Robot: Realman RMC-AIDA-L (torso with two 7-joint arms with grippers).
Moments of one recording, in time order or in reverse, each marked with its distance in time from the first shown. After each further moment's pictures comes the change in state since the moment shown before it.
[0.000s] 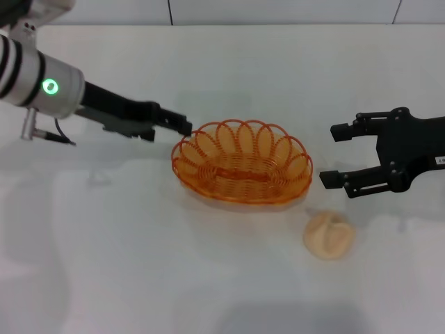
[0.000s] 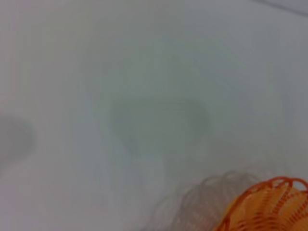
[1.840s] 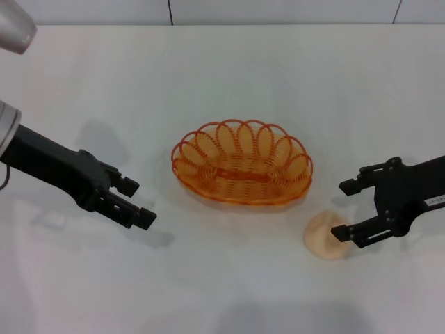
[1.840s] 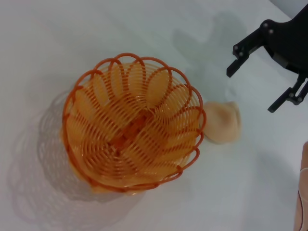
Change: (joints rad) left arm 0.181 0.057 0.138 0.297 -0.173 0.489 0.494; right arm 0.036 0.002 -0.124 -0.024 -0.272 -0.007 0.136
